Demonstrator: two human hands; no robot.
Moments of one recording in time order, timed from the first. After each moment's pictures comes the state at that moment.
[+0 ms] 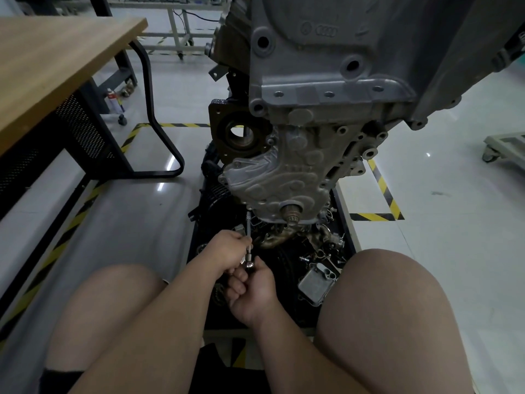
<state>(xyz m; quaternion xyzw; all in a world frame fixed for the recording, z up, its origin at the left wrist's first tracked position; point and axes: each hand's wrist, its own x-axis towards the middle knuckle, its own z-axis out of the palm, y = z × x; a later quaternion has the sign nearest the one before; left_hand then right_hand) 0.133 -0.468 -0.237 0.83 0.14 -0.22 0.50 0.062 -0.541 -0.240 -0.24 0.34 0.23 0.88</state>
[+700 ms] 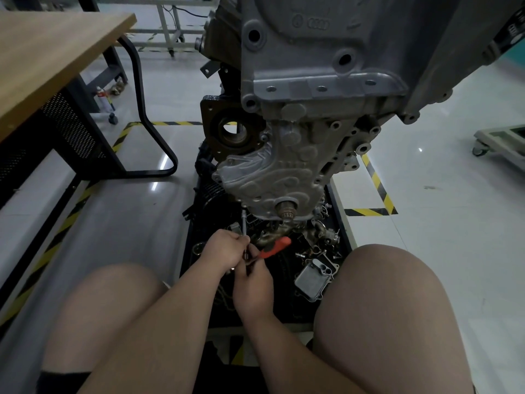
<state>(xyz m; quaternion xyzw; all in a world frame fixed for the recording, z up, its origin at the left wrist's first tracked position) 0.131 -0.472 -0.244 0.87 0.11 -0.18 0.45 0.048 -0.543 -0.255 -0.76 0.21 0.05 0.61</state>
